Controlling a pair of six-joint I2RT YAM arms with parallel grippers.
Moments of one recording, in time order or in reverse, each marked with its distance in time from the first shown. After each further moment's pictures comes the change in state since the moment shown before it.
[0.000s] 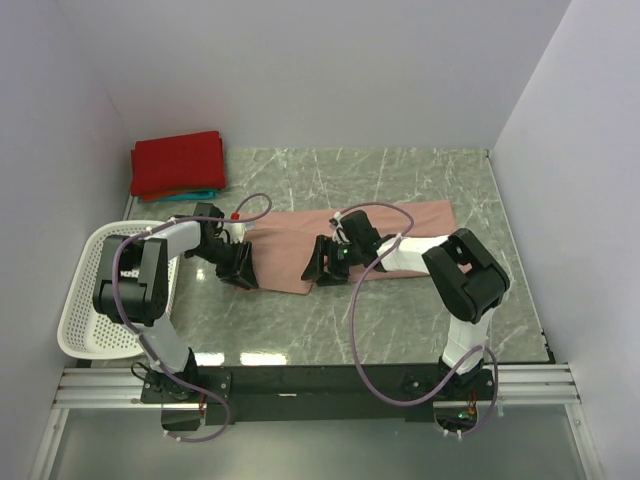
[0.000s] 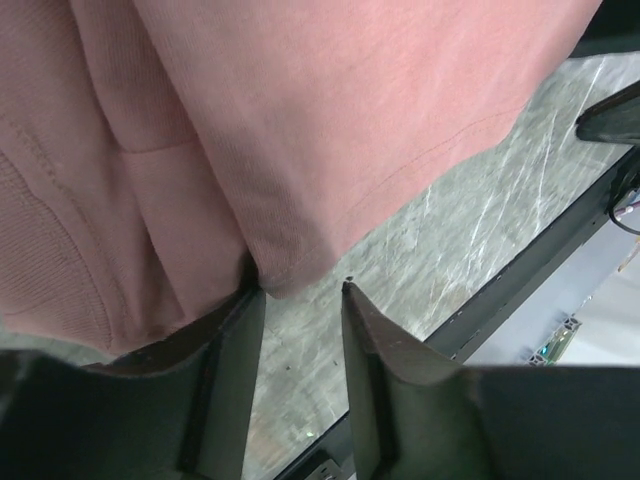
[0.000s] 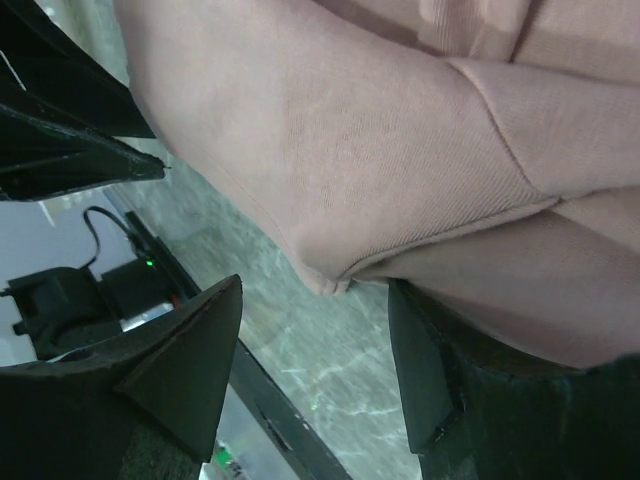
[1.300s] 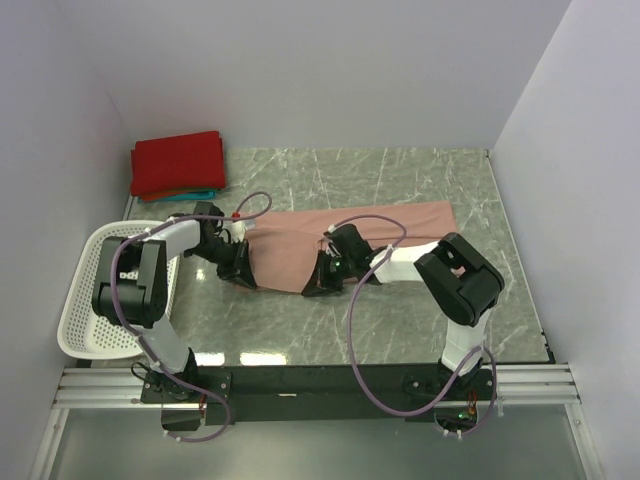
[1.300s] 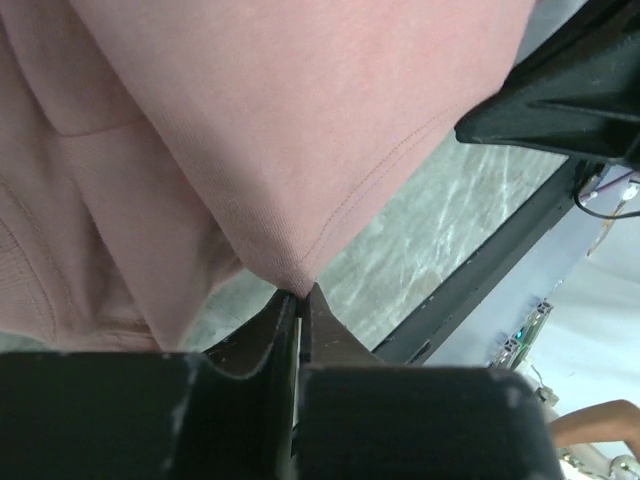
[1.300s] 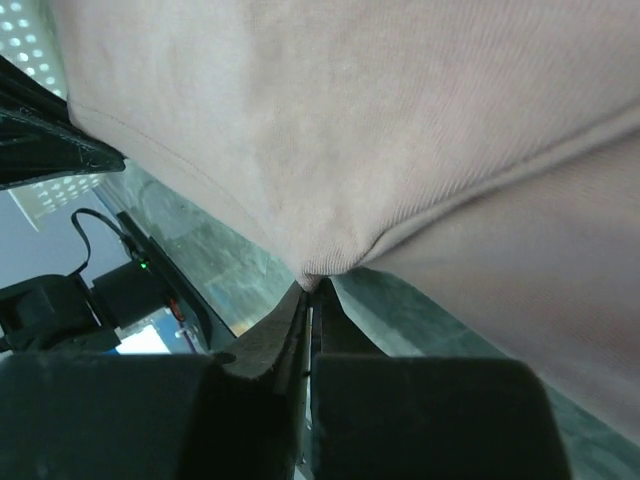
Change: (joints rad) left arm -0.002 -0.010 0.005 -0.035 0.049 -0.011; right arm 0.092 0.008 -0.069 0.089 0.069 0.127
